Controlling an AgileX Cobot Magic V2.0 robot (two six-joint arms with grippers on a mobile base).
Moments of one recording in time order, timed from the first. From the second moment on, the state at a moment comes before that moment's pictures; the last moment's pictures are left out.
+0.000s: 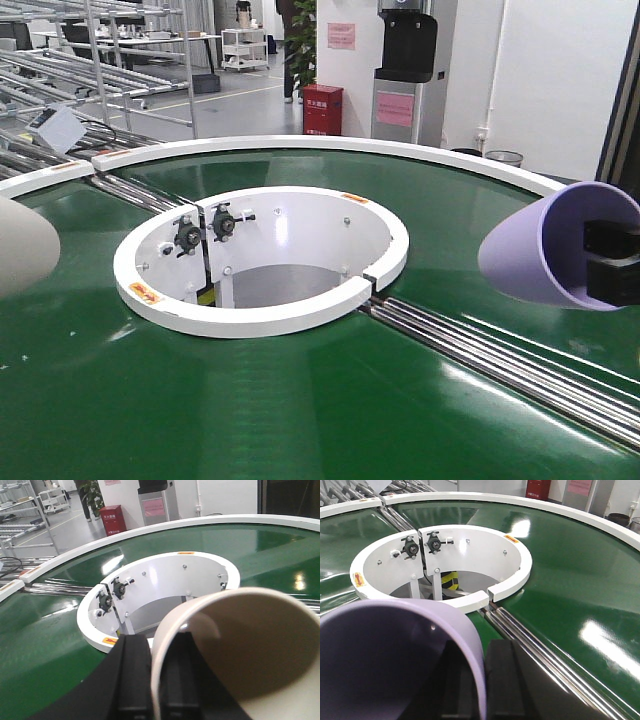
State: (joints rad) left arm -0.01 0.82 -1.10 -0.43 0.55 0.51; right arm 0.27 0.97 -1.16 -0.03 0.54 0.04
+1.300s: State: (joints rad) left arm -0.01 0.82 -1.10 -0.43 0.55 0.51; right arm 0.27 0.97 -1.16 -0.03 0.54 0.04
